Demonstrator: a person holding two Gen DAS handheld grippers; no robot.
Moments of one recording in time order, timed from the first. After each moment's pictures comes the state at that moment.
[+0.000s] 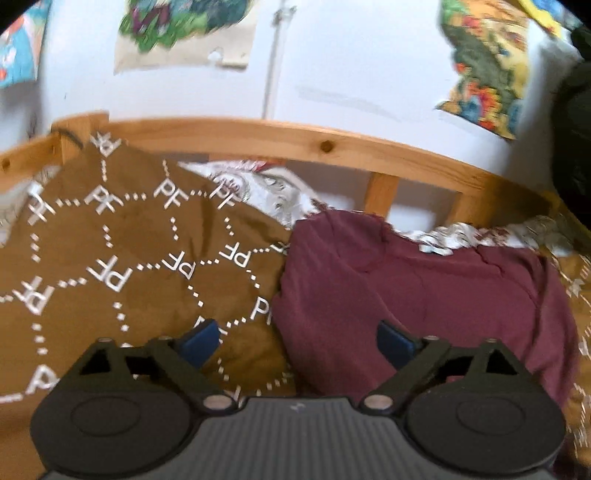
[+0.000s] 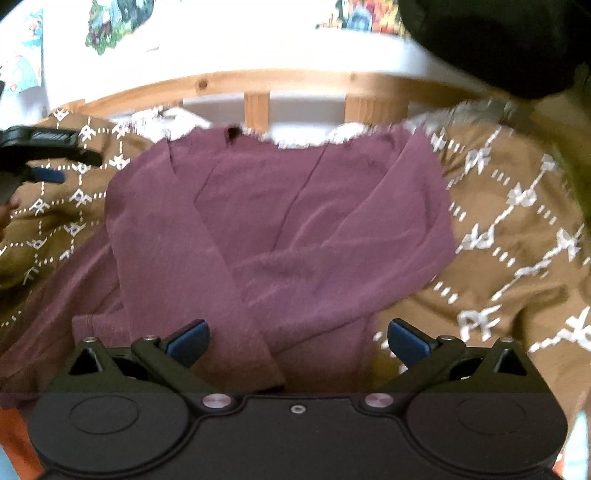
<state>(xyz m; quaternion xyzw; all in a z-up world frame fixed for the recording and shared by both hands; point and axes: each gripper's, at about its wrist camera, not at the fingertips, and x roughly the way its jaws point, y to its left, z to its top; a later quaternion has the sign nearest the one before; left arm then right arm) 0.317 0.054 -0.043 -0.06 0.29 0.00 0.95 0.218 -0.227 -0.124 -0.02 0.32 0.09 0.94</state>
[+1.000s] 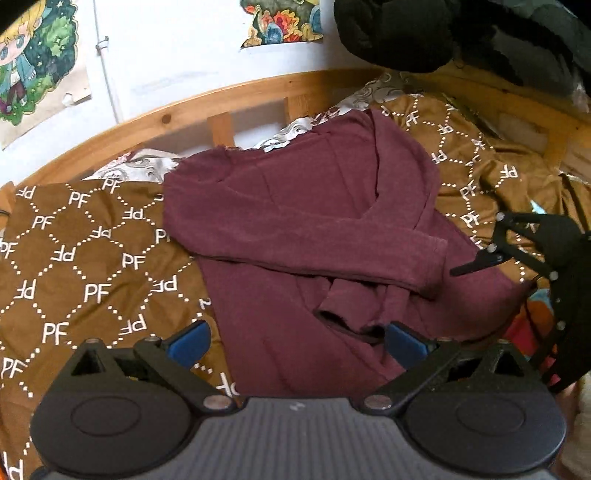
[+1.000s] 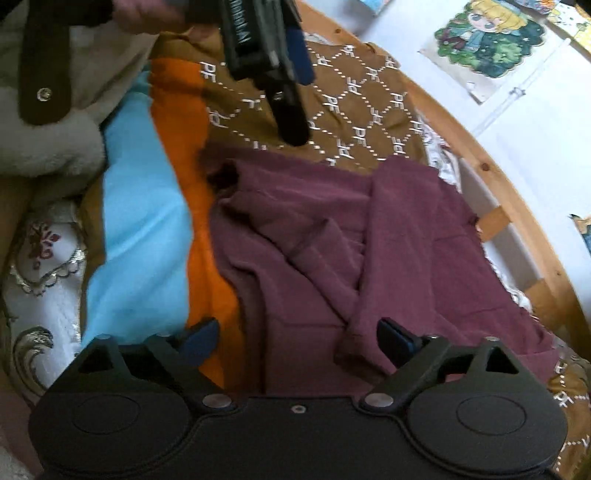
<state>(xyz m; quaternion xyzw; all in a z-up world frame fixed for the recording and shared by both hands) 0.165 -0.011 -0.044 0.14 0.35 -0.18 0.91 0.106 -0.150 -0.130 -0.40 0.22 0.37 0.80</state>
